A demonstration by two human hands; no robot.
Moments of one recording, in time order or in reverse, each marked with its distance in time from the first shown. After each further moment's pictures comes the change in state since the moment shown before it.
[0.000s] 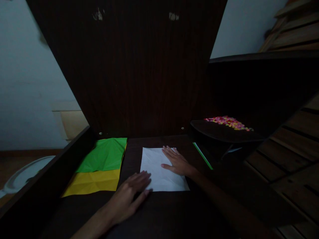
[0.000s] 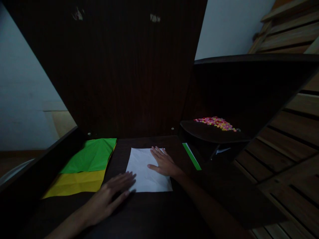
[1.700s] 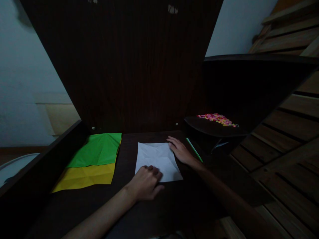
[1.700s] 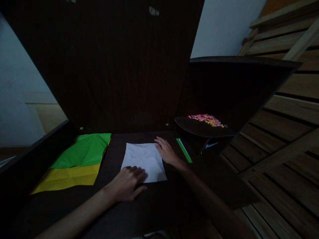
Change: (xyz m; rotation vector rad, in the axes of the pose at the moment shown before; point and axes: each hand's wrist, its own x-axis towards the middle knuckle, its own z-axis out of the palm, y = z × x) left_hand 0.056 0.040 0.025 0.489 -0.090 0.282; right_hand -0.013 0.009 -0.032 0.382 0.427 0.173
